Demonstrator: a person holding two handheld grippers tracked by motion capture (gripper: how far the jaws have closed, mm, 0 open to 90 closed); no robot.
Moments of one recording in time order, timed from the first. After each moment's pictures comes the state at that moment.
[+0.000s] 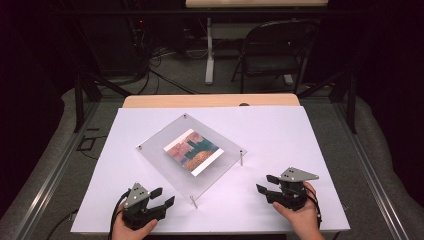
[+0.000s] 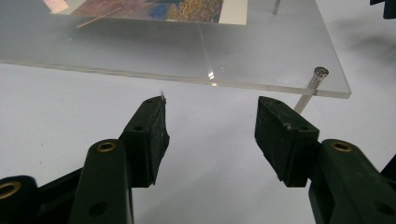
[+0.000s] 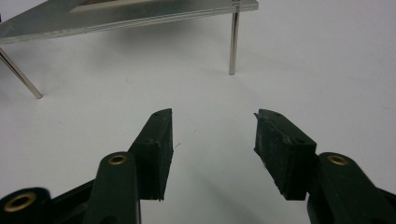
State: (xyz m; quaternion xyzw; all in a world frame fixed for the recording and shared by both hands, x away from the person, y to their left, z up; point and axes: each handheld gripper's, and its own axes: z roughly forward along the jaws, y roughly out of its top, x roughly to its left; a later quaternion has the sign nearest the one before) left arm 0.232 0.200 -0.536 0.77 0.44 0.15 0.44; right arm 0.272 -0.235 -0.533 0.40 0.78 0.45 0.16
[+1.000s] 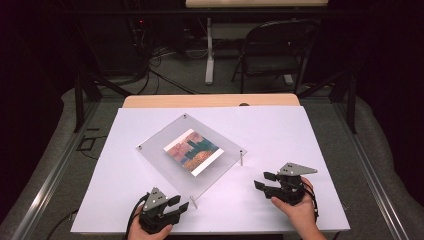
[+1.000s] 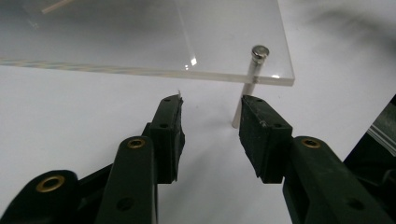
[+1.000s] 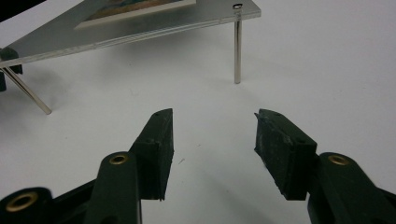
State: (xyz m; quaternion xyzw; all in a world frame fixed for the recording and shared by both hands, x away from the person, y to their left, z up) left arm 0.227 0.157 -0.548 0.80 0.41 0.10 0.43; right arm 0.285 -0.234 -0.534 0.41 0.77 0.46 0.14
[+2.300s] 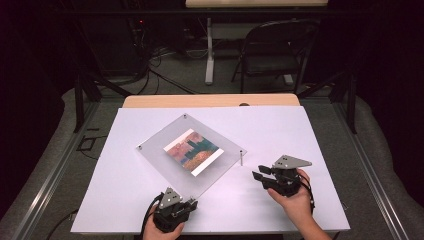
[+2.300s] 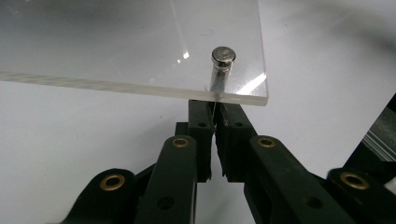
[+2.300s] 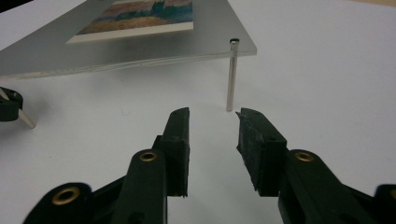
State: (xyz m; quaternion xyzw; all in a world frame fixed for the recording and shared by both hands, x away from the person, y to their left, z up) left arm 0.232 0.130 -0.557 0.80 0.41 0.08 0.43; right arm 0.302 -0.222 -0.519 0.39 0.78 0.46 0.17
